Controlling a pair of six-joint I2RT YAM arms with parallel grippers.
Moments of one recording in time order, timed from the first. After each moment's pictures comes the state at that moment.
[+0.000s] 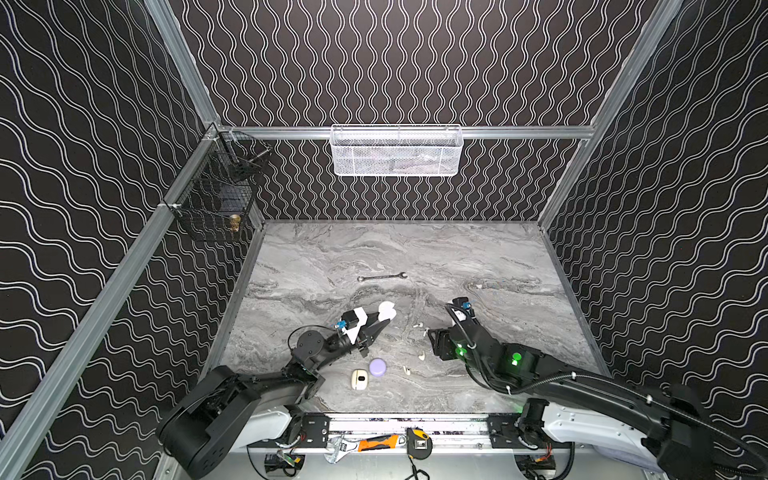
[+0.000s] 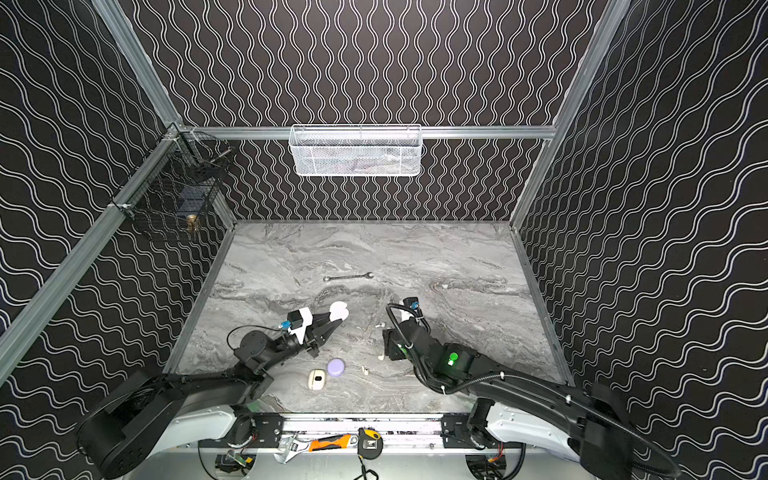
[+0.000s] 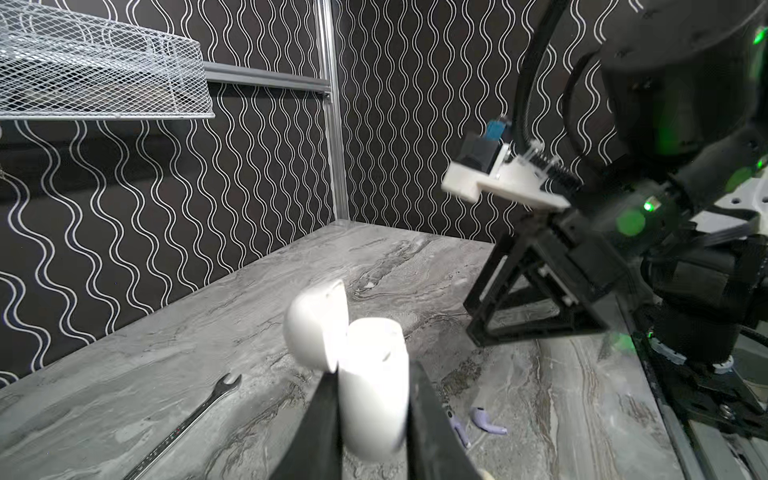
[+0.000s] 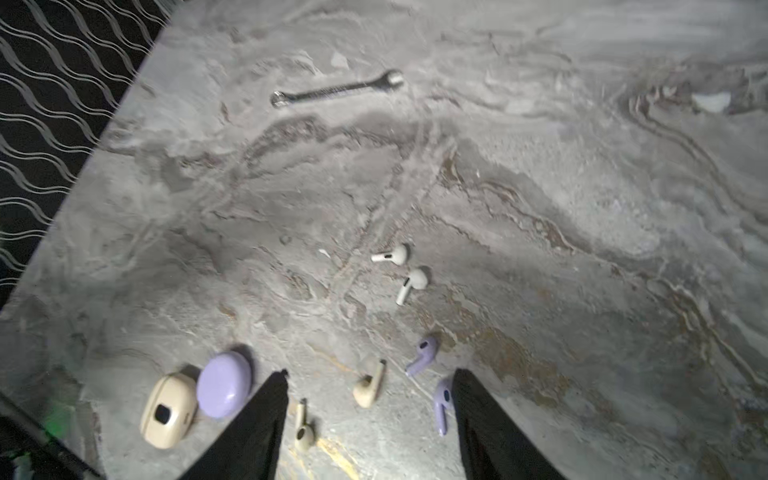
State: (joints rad) left arm -0.62 1.23 0.13 1.26 0.41 -0.01; right arm 0.96 1.06 0.61 -0.34 0.31 0.74
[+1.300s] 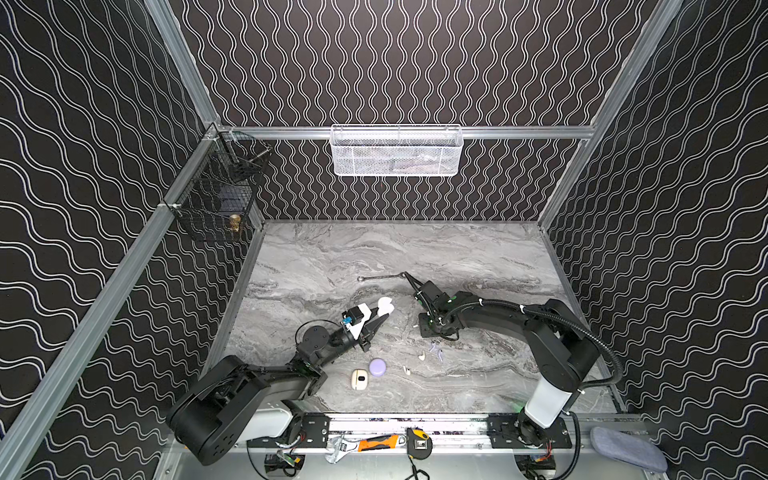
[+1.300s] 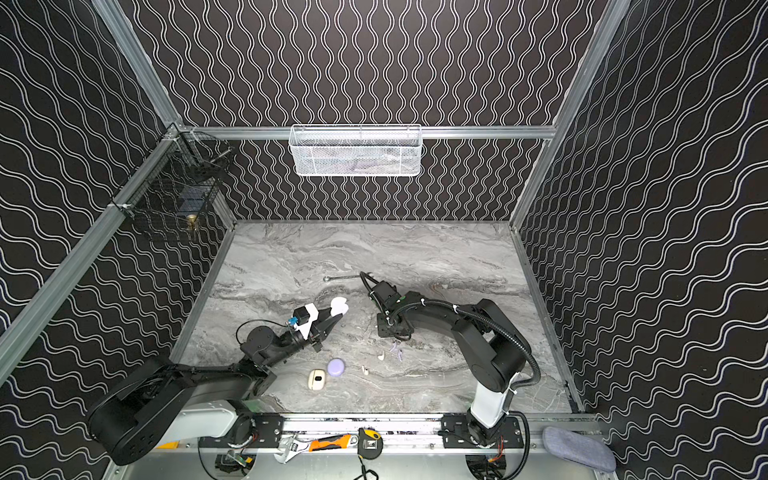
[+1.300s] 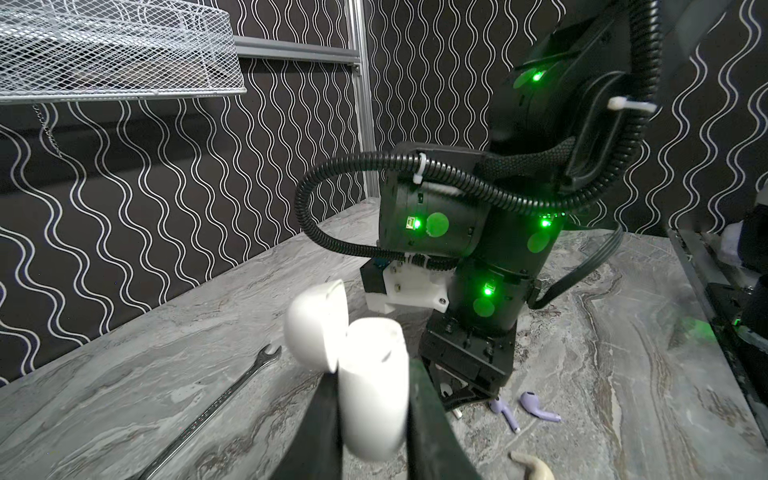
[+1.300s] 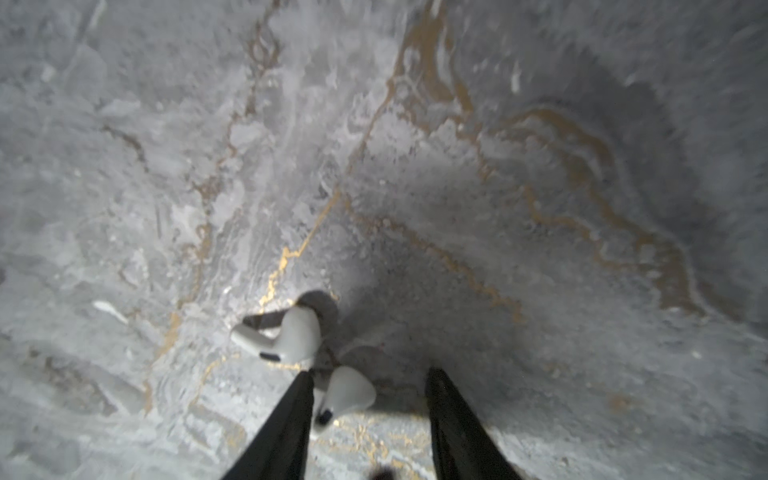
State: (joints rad) left arm -0.61 1.28 0.13 1.24 0.32 0.06; right arm 0.76 1.78 1.05 -0.55 0.10 0.60
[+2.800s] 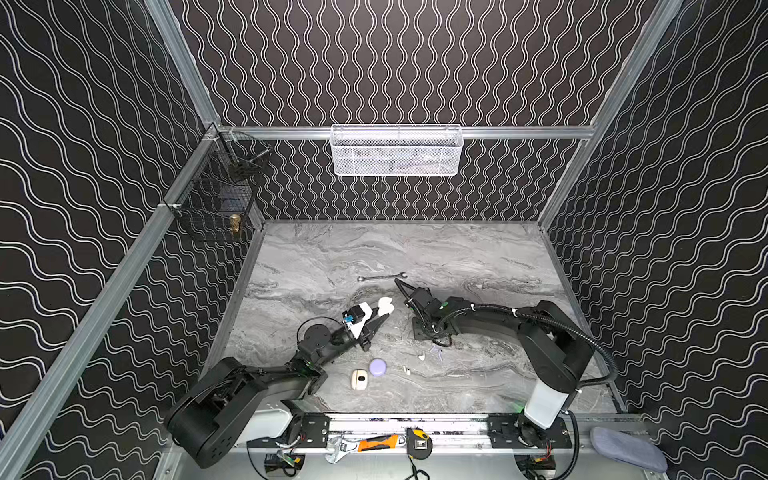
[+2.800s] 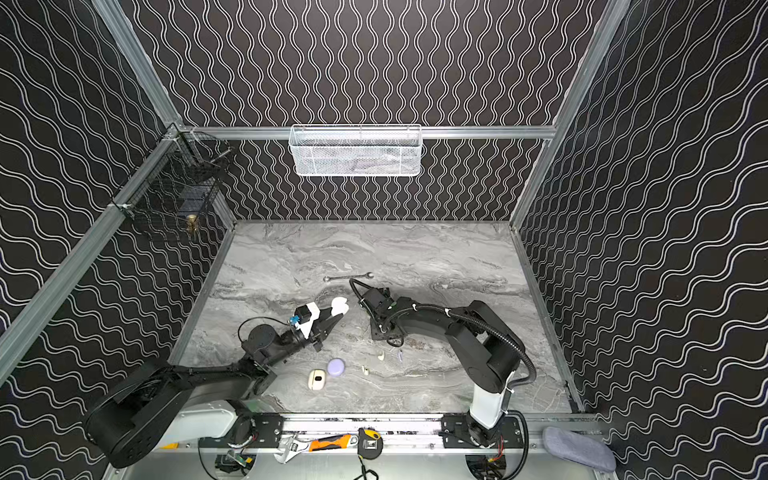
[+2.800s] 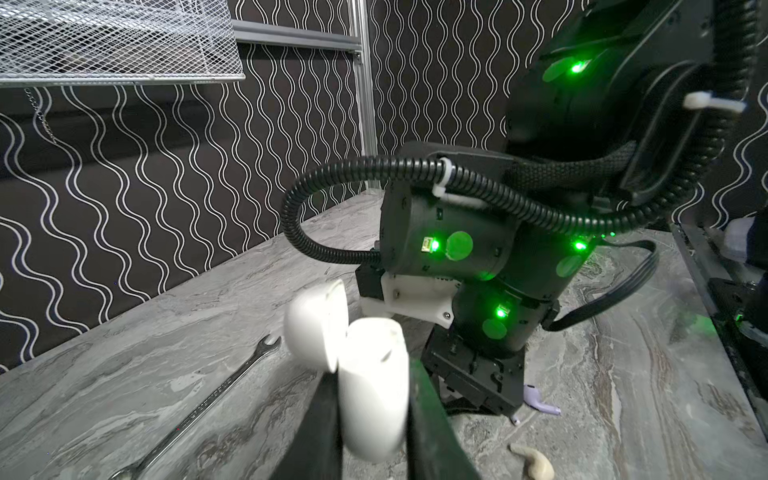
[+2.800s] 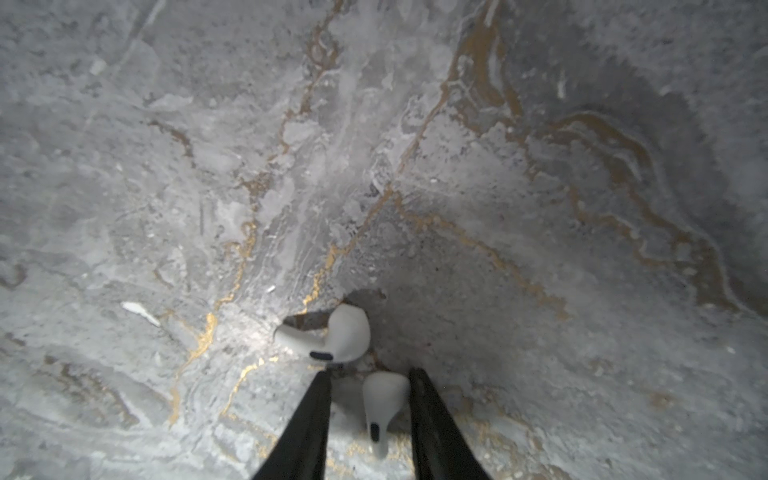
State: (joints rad) left arm -0.61 1.27 0.14 1.19 0.32 0.06; right arm 0.82 1.79 1.04 -0.52 0.17 0.65
